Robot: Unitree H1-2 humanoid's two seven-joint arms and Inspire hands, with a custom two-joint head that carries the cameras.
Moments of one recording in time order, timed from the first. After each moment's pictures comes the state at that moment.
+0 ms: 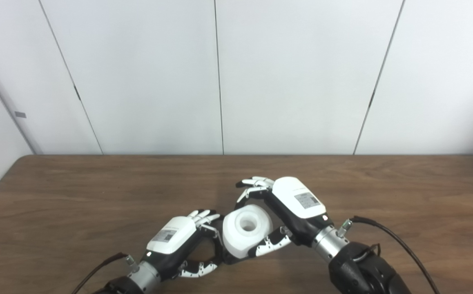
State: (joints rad) left arm -0.17 0.40 -0.32 -0.05 0.67 -0.17 -0.17; right arm -0.34 -0.17 0.37 -0.24 -0.81 0.03 0.28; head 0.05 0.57
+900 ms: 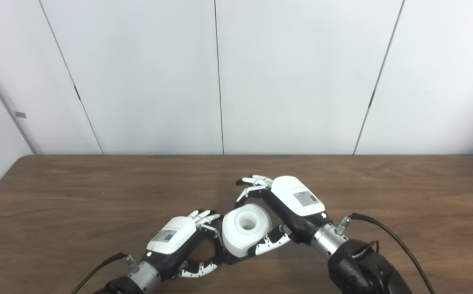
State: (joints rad) left arm -0.17 0.40 -0.32 -0.05 0.67 -0.17 -0.17; right arm -0.35 -0.18 0.38 -0.24 -0.81 0.07 0.32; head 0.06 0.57
